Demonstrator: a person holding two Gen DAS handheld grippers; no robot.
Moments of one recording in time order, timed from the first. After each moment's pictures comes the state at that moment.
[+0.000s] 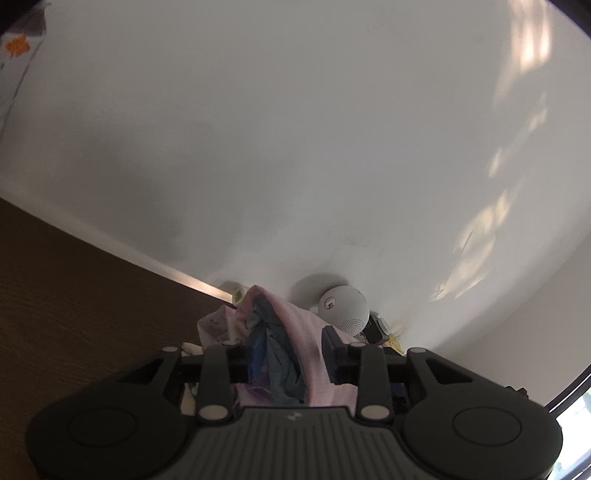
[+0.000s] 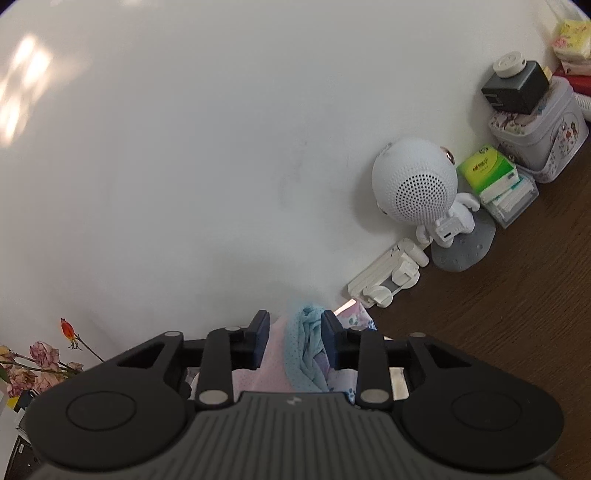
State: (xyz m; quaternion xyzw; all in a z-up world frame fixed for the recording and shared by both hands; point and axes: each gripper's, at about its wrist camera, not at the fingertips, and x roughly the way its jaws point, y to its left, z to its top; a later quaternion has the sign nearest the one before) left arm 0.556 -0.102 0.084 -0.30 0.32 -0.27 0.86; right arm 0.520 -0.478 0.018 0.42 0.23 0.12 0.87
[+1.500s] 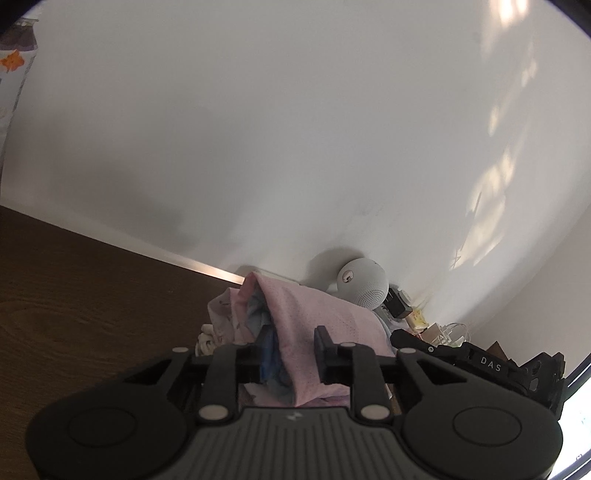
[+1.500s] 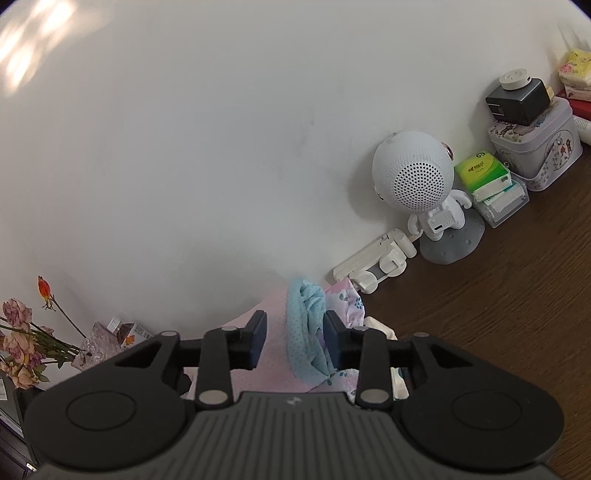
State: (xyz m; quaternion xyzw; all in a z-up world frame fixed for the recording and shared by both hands) left arm 0.542 -0.115 0.069 -0.25 0.33 -0.28 0.87; right arm 0.506 -0.463 0.018 0.36 0.25 0.11 0.89
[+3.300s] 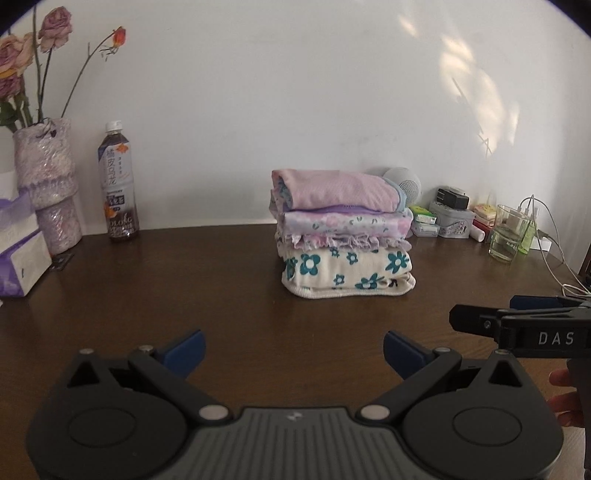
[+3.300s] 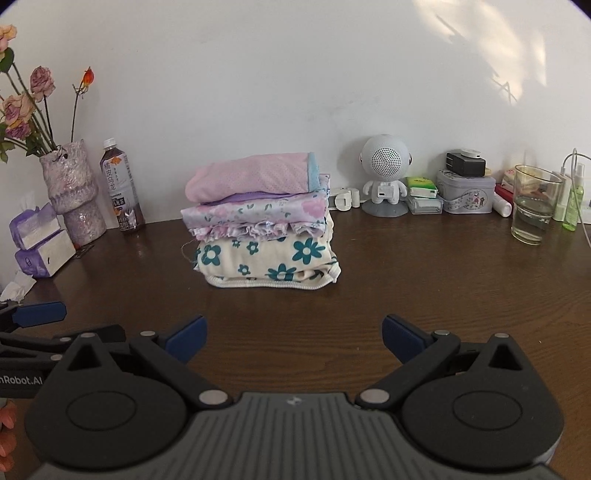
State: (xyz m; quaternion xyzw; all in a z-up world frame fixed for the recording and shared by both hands) left arm 0.287 -0.159 0.043 0.00 0.27 -0.10 0.96; right arm 0.299 -0.375 0.009 0.06 0.28 0.03 0.96
